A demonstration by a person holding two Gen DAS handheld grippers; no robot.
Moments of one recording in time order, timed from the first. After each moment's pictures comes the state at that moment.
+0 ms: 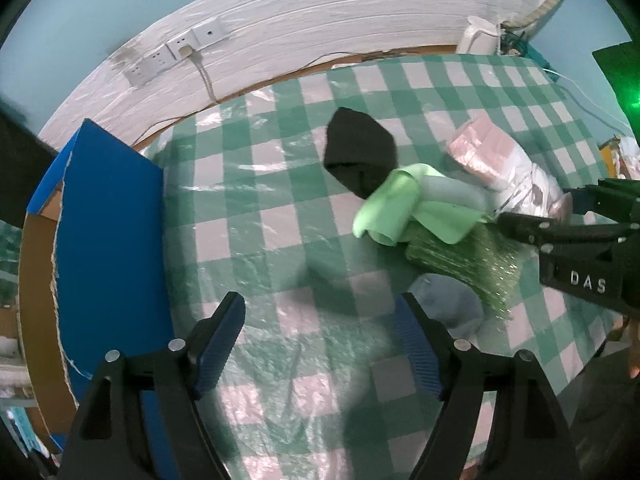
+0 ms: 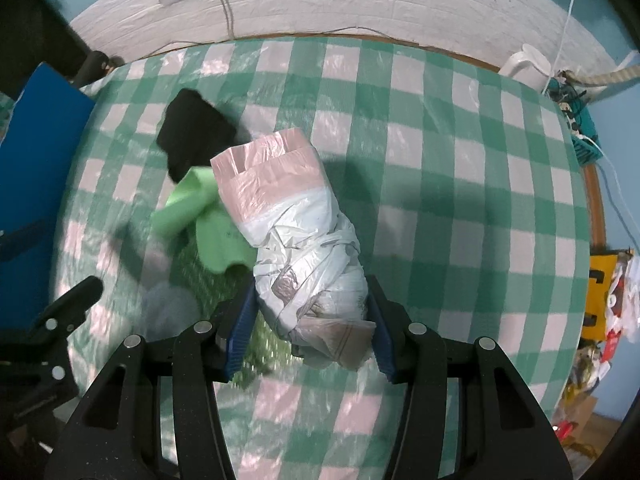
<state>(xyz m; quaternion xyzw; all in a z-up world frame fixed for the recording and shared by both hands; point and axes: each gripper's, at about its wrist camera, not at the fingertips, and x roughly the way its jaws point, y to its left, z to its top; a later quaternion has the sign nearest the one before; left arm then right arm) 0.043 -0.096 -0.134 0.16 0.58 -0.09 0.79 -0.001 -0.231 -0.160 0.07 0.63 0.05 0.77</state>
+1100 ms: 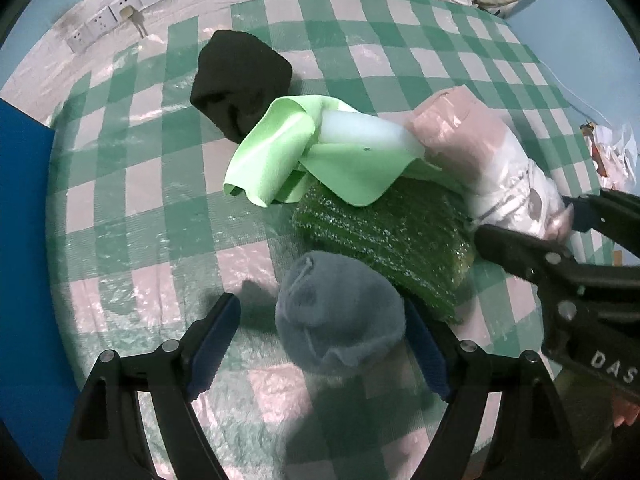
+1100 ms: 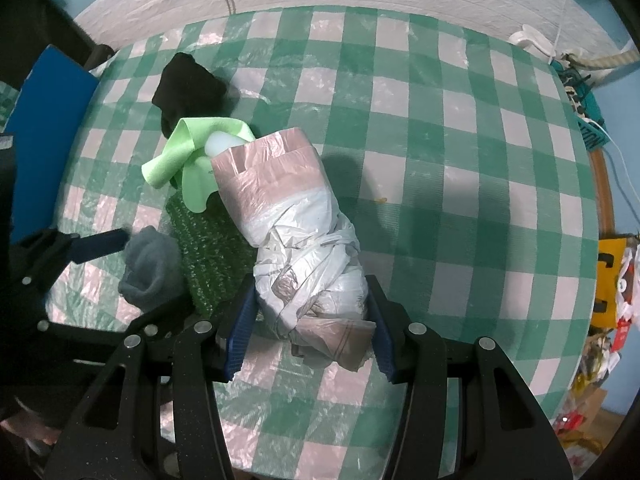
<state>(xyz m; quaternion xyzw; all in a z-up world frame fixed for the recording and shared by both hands) 0.041 -0.142 -0.194 0.11 0.65 -0.15 0.74 -0.029 -0.248 -0.173 0.08 0.64 0.07 0.76</state>
